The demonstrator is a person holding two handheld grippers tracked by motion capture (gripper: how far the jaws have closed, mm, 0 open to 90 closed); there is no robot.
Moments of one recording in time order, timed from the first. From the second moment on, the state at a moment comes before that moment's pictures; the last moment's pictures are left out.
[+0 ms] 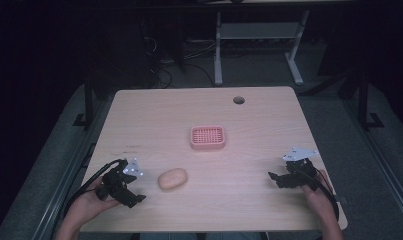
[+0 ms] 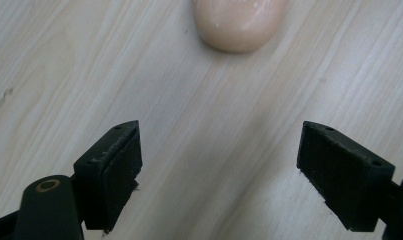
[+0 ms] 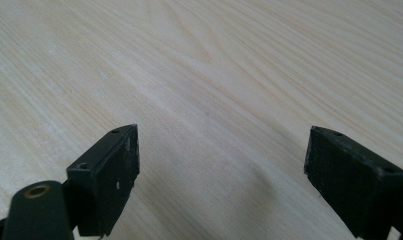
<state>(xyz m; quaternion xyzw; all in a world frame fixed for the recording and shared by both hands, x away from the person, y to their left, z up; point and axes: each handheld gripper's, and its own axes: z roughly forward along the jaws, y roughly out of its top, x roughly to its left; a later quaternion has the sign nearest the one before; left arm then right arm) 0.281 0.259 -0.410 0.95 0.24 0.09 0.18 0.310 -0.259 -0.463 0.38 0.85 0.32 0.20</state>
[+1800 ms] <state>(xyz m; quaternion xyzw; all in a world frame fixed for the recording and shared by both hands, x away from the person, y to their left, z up) 0.338 0.170 -0.427 0.97 0.19 0.02 0.15 0.310 -0.262 -0.462 0.39 0.84 0.33 0.20</state>
